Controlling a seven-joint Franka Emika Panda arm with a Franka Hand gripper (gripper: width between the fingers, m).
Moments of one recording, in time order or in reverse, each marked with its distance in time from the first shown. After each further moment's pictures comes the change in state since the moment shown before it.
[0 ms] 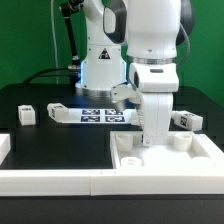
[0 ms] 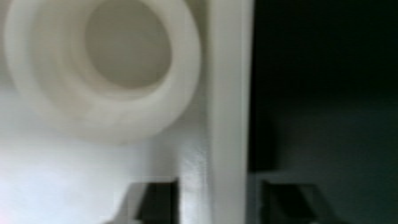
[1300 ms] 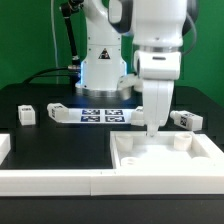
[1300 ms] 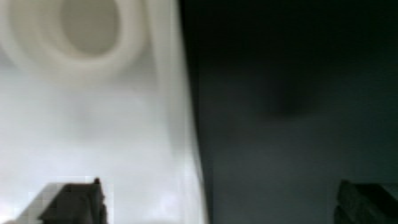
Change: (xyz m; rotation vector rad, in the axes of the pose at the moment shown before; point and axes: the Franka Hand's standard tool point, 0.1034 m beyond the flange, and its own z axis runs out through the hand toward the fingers) arm 0.024 -0.014 -0.032 -0.016 -0.023 0.202
